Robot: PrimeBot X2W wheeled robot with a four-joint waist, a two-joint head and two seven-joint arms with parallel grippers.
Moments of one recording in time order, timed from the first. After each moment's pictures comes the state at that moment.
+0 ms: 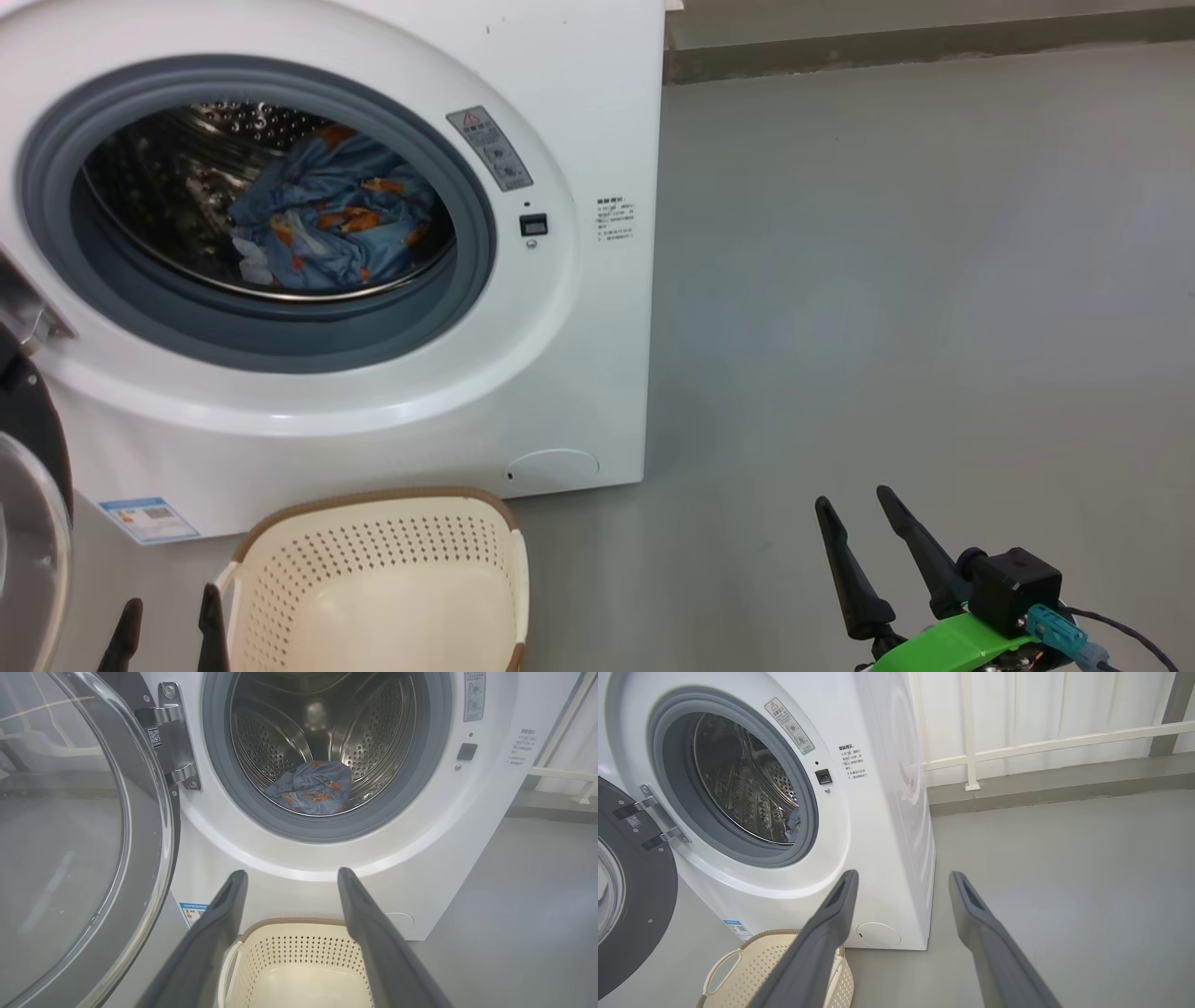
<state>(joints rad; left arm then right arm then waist) 0.10 0.05 0.22 0.20 -0.15 -0.13 -0.26 -0.04 -0.05 0.11 0.24 0.27 0.13 -0.25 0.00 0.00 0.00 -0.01</state>
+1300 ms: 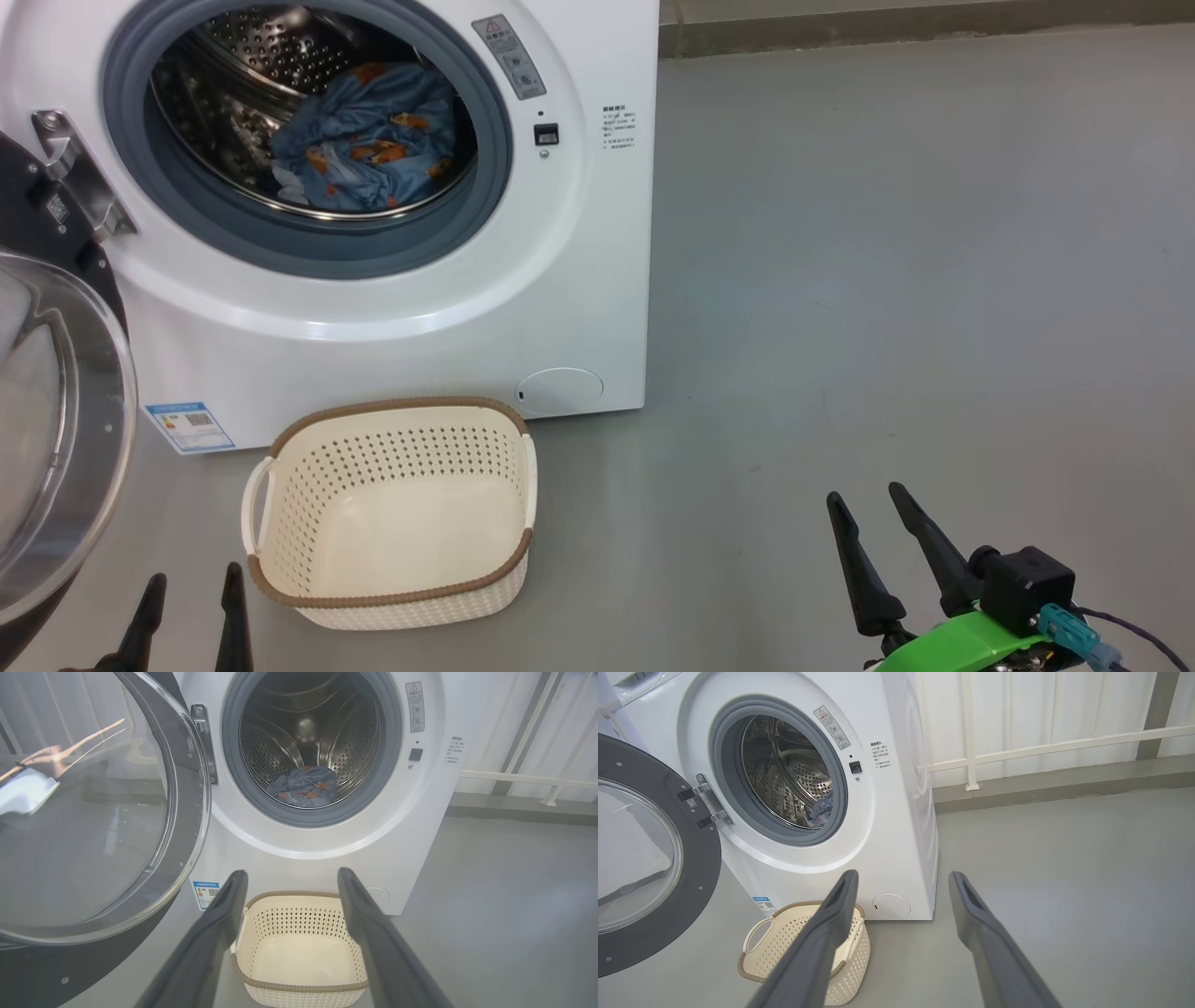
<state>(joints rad) 0.08 0.05 0.17 0.18 -0.16 -0.13 -0.26 -0.04 -0.05 0.08 0.23 0.27 0.13 -0.25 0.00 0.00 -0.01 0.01</state>
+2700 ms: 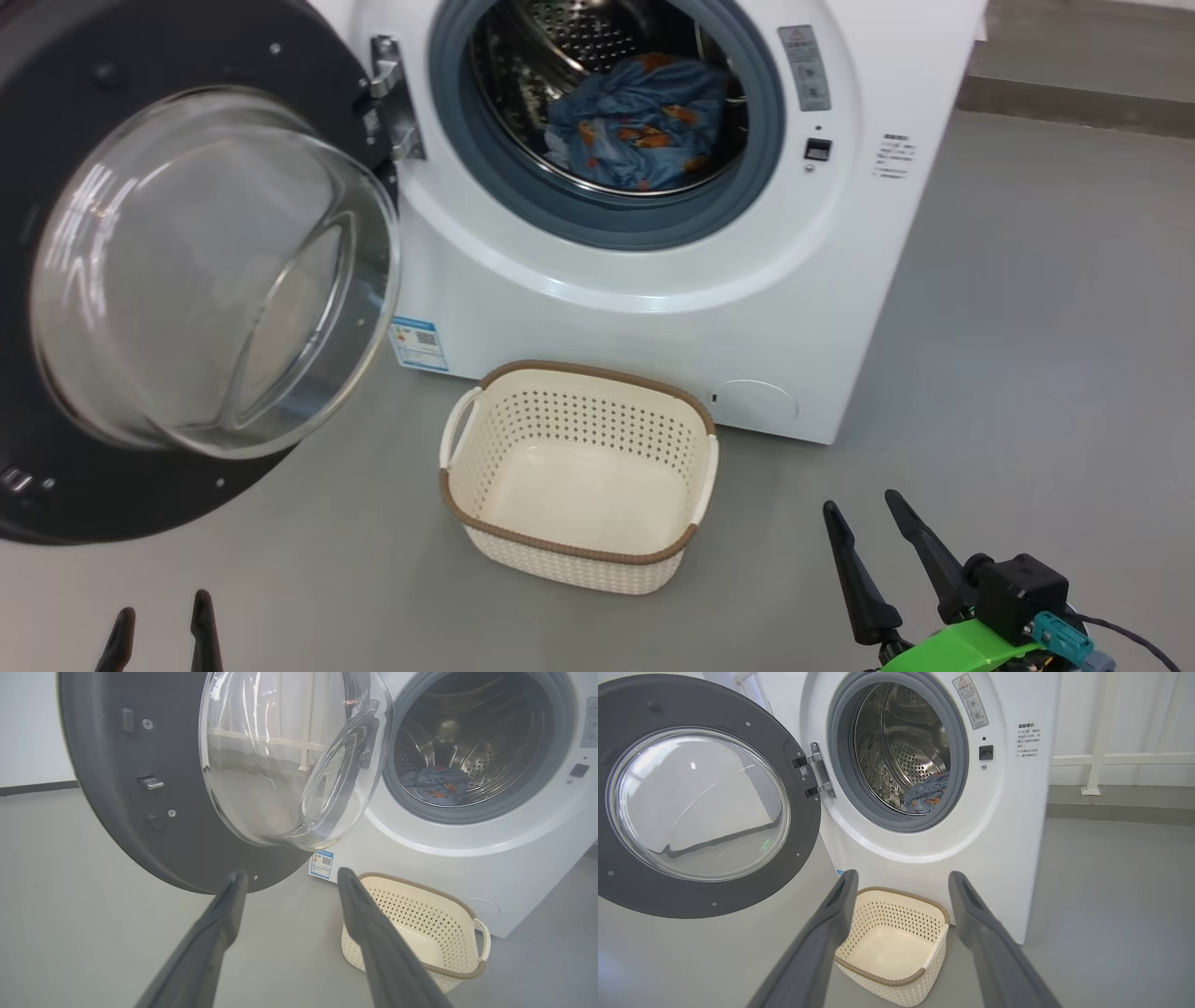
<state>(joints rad) 0.08 0.04 0.23 0.25 -0.17 -0.13 -0.26 -0.02 -0.05 0.09 0.22 0.25 0.13 -0.25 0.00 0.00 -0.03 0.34</state>
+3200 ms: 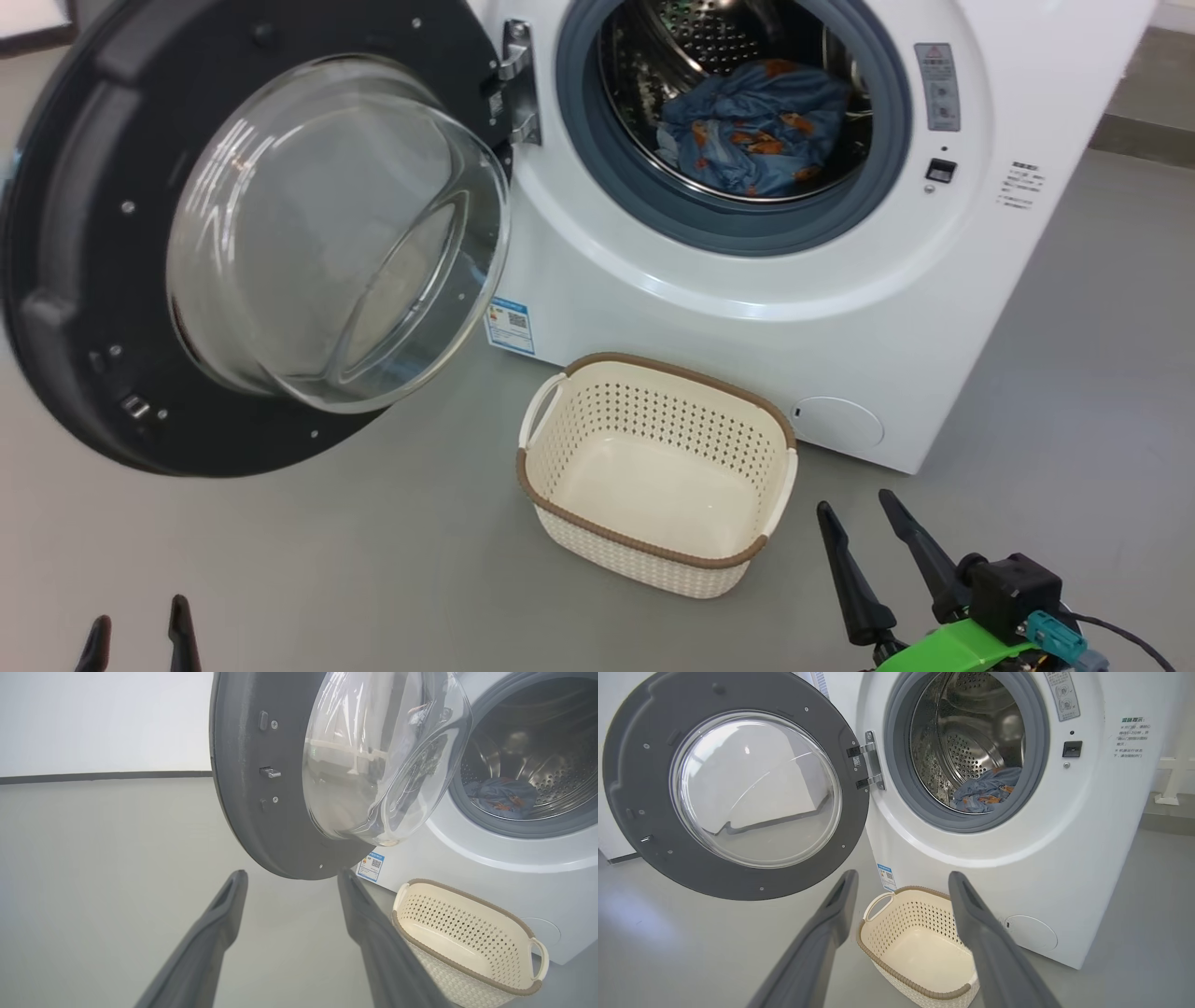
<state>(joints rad) 0.08 0.04 0.27 0.25 -0.16 -0.13 -0.26 -0.02 -0.05 0.09 0.22 0.25 0.13 -0.25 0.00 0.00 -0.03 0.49</state>
